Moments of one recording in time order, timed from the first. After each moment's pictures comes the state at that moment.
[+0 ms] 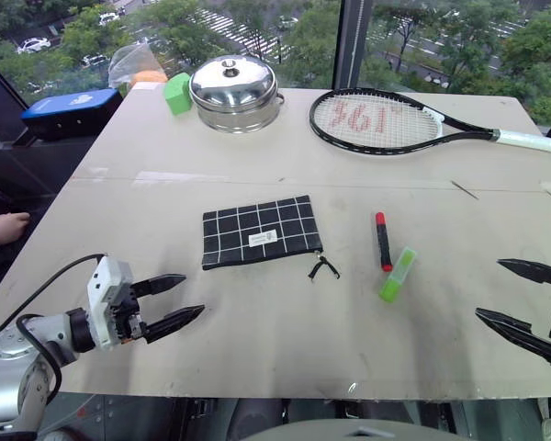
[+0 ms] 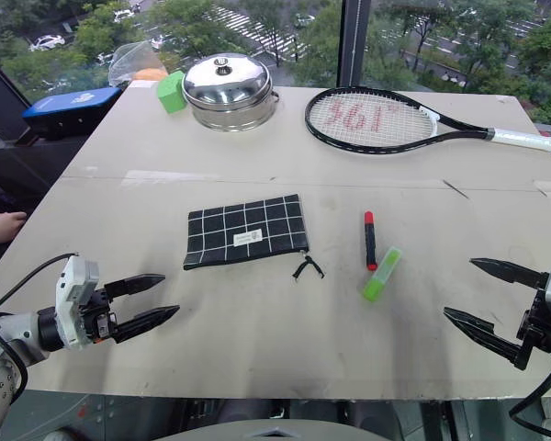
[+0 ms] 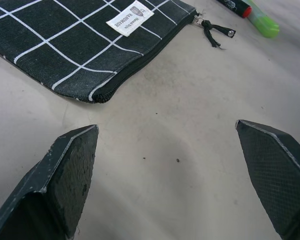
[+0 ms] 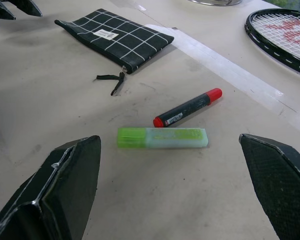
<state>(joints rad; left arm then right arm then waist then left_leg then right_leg) 0.28 0.80 0.41 -0.15 -0.59 0.36 -1.21 0.49 -0.78 -0.69 -0.49 0.69 0.27 1.18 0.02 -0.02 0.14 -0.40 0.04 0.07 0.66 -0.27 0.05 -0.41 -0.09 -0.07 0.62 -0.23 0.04</state>
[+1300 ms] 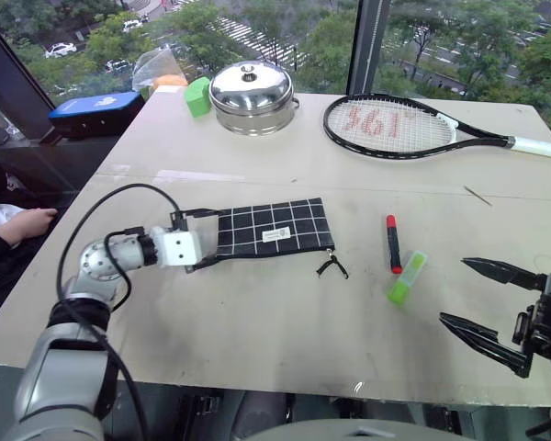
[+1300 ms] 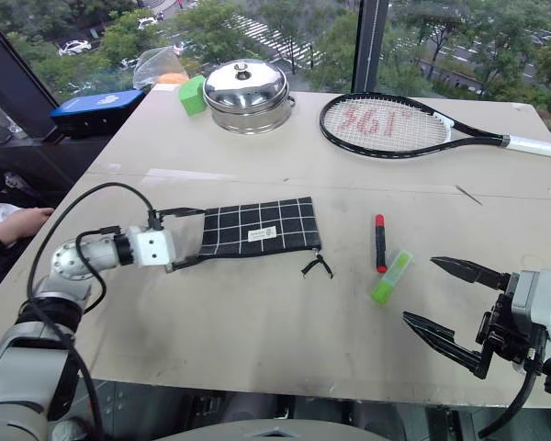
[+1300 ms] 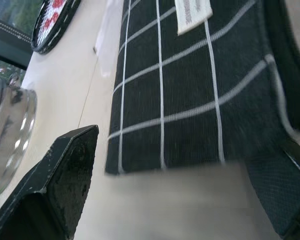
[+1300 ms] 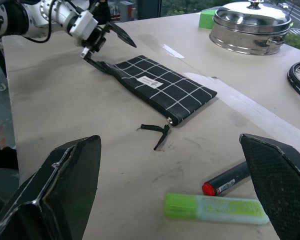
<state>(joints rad) -0.58 0.73 -0.08 0.94 0.11 -0.99 -0.99 0.52 -0.71 -0.60 -0.75 0.78 0.32 1.01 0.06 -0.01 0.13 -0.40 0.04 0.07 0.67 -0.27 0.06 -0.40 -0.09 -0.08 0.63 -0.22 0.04</state>
